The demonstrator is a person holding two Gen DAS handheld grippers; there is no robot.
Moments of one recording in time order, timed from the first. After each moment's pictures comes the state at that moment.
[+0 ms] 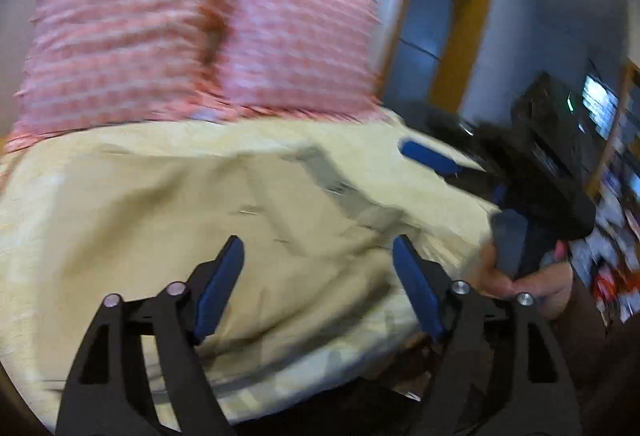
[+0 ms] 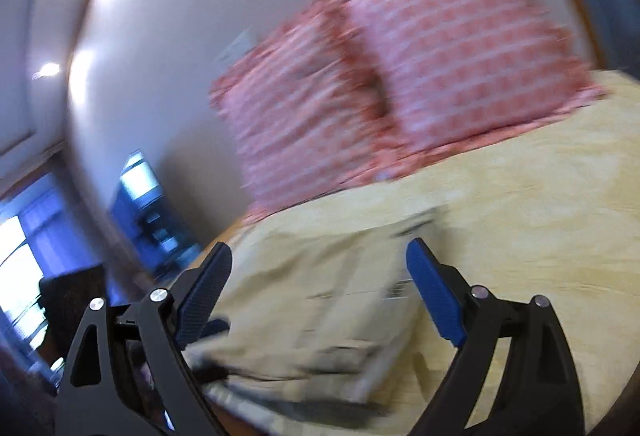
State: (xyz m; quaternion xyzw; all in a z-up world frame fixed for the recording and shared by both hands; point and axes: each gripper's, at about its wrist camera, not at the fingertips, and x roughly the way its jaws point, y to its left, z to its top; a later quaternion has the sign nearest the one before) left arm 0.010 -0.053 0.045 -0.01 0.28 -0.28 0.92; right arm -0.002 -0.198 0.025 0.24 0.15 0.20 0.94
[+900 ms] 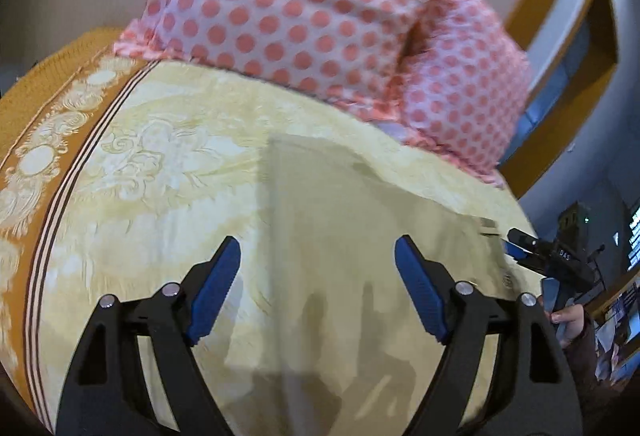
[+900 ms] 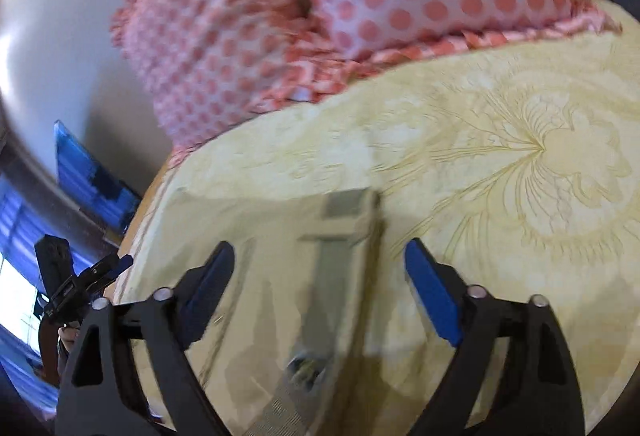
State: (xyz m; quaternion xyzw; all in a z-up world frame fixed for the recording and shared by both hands) left arm 0.150 0.128 0.033 -0.16 0.38 -0.16 0.90; right arm 0.129 -0.243 -0.015 0.25 0.36 0.11 0.89
